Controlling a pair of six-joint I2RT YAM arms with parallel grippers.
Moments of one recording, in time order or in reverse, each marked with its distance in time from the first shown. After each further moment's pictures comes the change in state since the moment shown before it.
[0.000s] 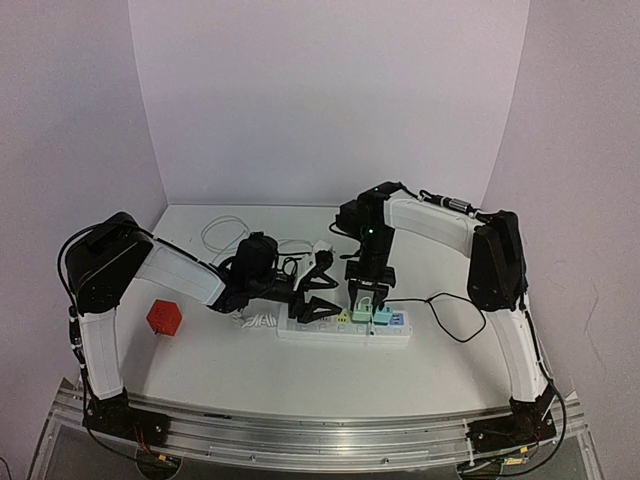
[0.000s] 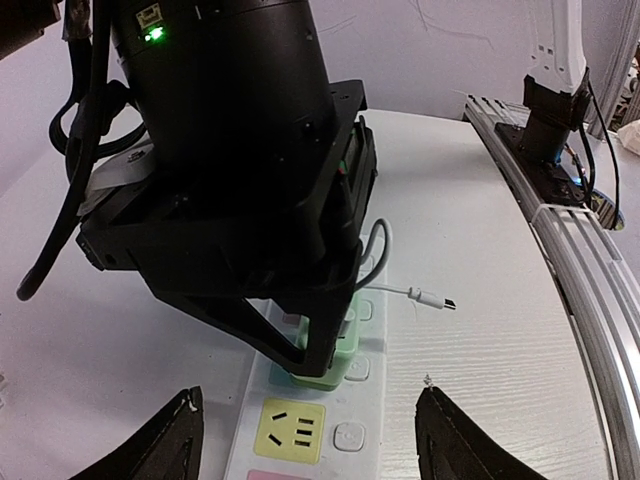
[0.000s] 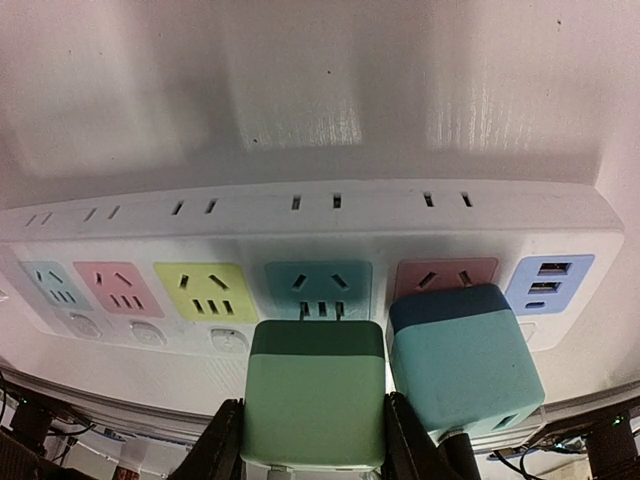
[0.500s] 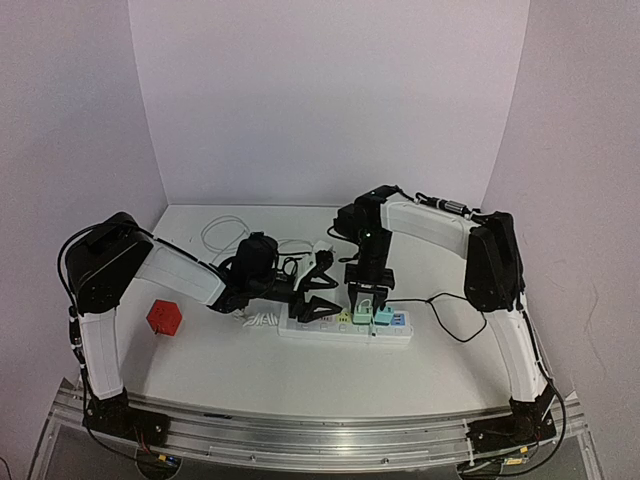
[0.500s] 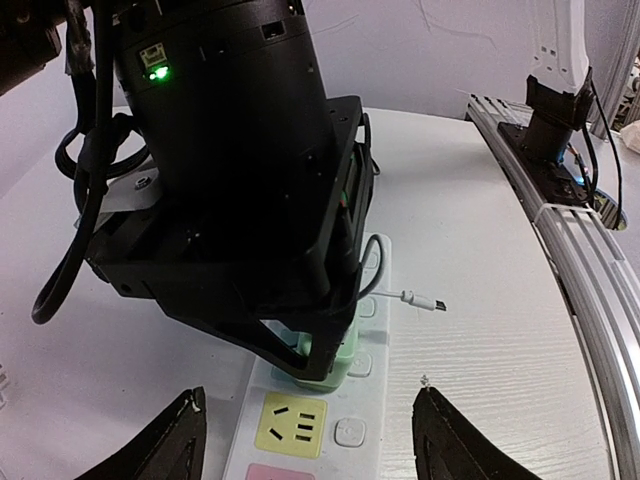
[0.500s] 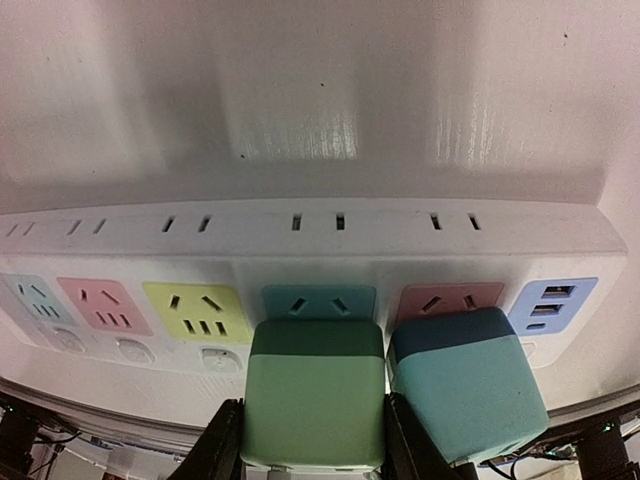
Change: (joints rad) left arm -0.001 0.000 0.000 -0.001 -0.009 0.001; right arm 0.009 0.026 0.006 -0.003 0.026 -0.018
